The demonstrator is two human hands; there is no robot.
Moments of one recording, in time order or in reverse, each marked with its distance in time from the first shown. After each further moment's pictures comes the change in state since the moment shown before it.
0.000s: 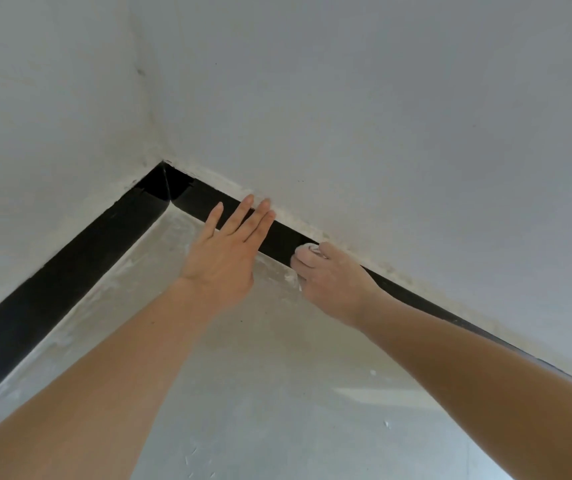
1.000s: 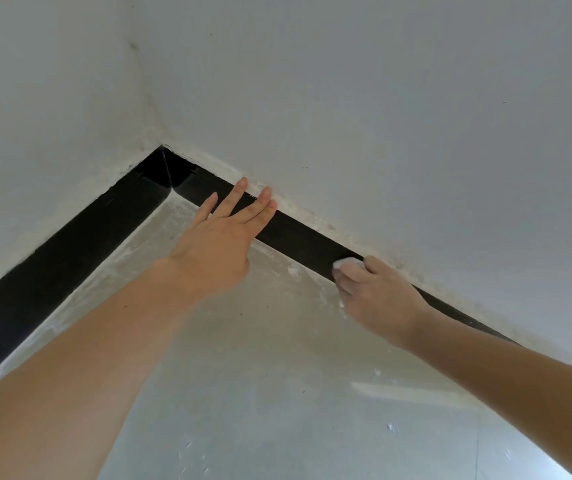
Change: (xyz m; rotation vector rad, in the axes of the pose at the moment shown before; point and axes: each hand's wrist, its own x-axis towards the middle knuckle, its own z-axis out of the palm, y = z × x) left_hand 0.006 -0.005 -0.016 -0.206 -0.185 -0.048; right_hand -0.049 0.004 0.028 -0.046 -0.119 -0.024
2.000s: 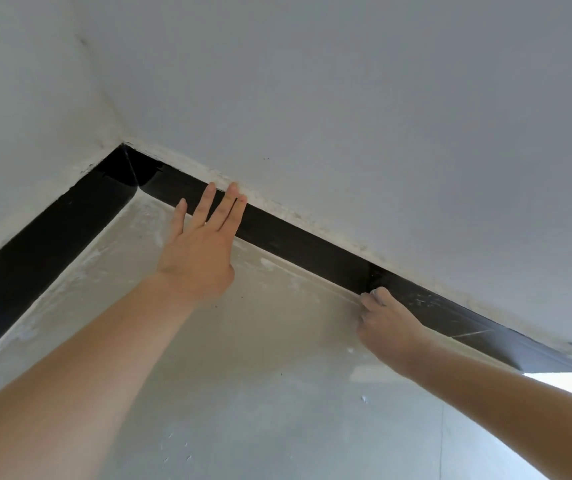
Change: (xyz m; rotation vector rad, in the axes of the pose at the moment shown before) left_hand -0.008 0.025 0.012 0.003 0.036 -0.095; right_hand -0.068 -0.032 0.020 0.175 -0.482 -0.048
